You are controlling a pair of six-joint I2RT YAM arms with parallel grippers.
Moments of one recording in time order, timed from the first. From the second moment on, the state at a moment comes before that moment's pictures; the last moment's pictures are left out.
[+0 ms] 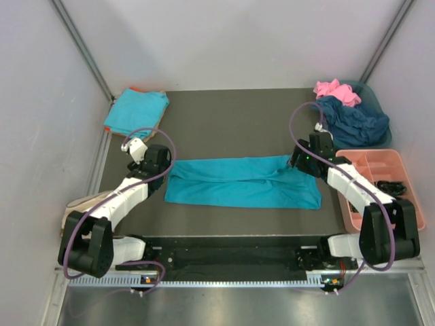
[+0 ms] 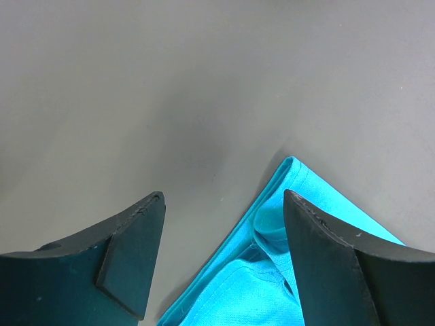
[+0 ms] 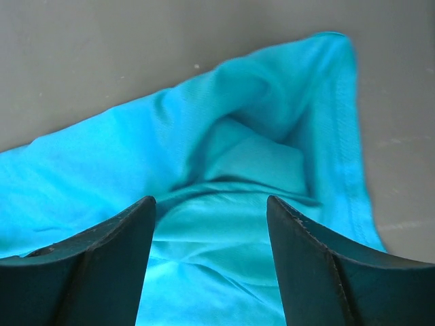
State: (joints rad) left arm -0.28 1.24 0.66 -0.21 -0.62 -0.81; right arm 0.17 1.29 0.76 -0.30 0.04 0.53
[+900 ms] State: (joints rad) left arm -0.28 1.24 0.66 -0.21 -0.62 -0.81; right arm 0.25 1.55 0.89 -0.19 -0.26 0.49
